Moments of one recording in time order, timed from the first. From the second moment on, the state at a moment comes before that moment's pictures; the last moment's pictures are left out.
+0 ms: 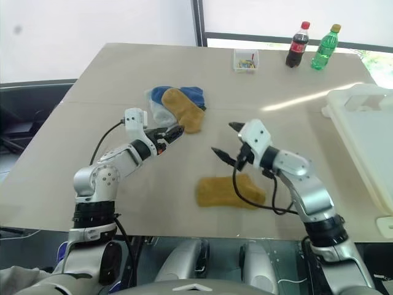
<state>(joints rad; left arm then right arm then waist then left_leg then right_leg) -0.52 0.24 0.25 0.04 -0.62 0.87 -0.21 -0.27 -0.48 0.17 -0.32 0.26 0.31 0.72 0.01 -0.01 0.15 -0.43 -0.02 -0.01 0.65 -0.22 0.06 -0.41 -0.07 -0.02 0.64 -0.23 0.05</state>
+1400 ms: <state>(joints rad) -0.45 0.13 0.48 -0.05 -0.89 1.20 0.01 -0.10 -0.58 0.09 -0.55 0.30 0.41 0.71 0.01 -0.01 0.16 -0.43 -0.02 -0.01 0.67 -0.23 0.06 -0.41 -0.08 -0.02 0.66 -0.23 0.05</state>
